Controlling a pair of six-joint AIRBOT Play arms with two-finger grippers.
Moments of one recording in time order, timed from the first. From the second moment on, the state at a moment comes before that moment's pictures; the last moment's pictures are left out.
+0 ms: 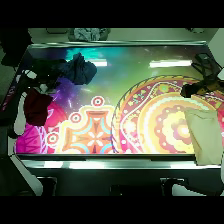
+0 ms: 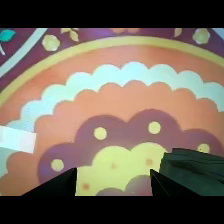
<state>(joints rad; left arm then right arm) 0.16 -2.13 2.01 0.92 -0.82 -1.77 -0.25 -1.42 1.52 -1.43 1.22 1.14</state>
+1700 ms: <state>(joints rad) 0.07 -1.95 2.00 0.75 -0.37 -1.68 -0.25 -1.40 1.52 -1.35 1.27 1.11</state>
